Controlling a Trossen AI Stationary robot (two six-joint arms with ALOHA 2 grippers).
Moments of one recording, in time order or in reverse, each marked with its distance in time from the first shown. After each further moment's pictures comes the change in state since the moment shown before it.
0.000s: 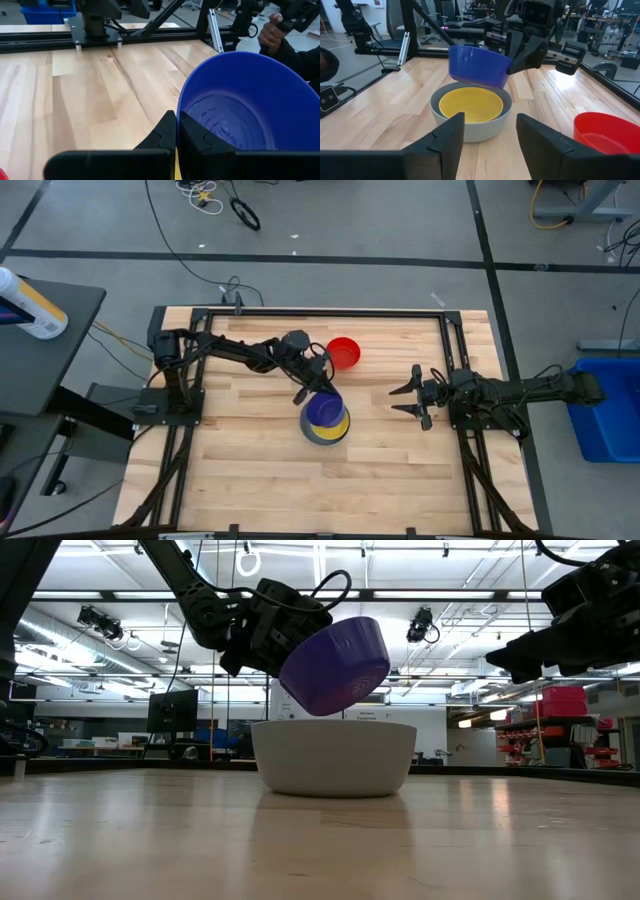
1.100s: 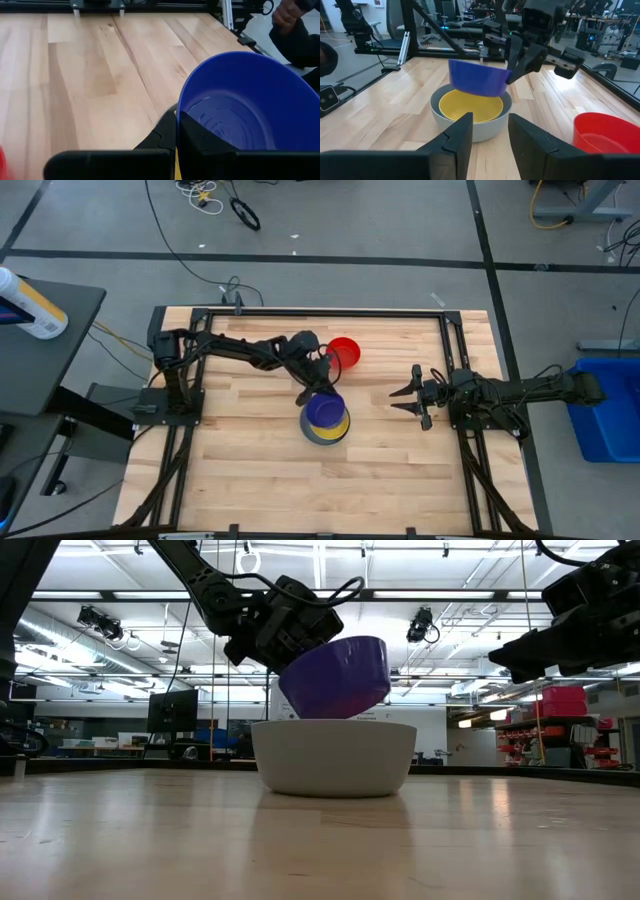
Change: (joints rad) left arm -0.019 0.000 0.104 -0.297 -0.072 0.052; right arm 0.000 0.000 0.000 0.000 0.000 -0.004
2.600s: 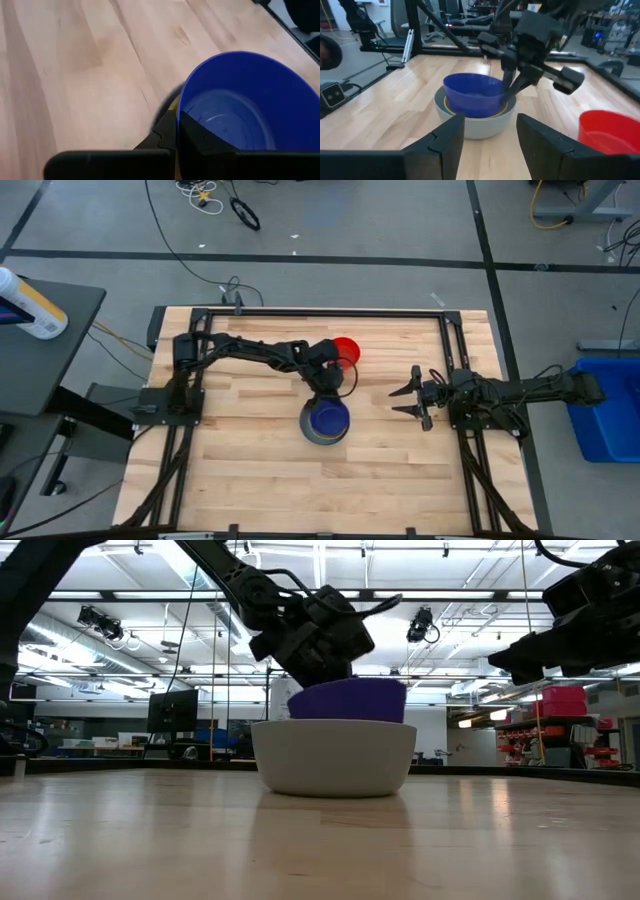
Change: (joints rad) left arm -0.049 0.160 0.252 -0.359 -0.064 0.107; right arm 0.000 -0.007 0.000 -0.023 -0.023 0.009
